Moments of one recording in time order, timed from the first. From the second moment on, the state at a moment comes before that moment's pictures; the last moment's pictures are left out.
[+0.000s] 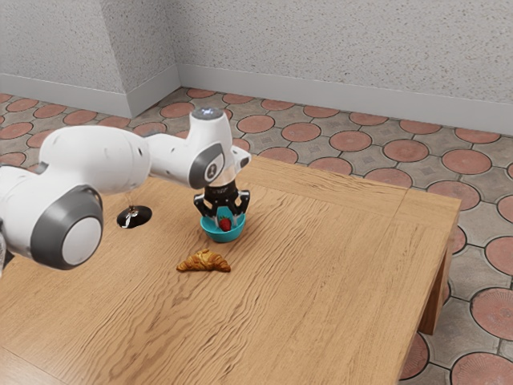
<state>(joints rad) -0.17 0.77 0.21 -1.41 -0.08 2.25 -0.53</state>
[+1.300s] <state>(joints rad) -0.25 0.63 0.22 -1.43 -0.06 2.23 -0.55</state>
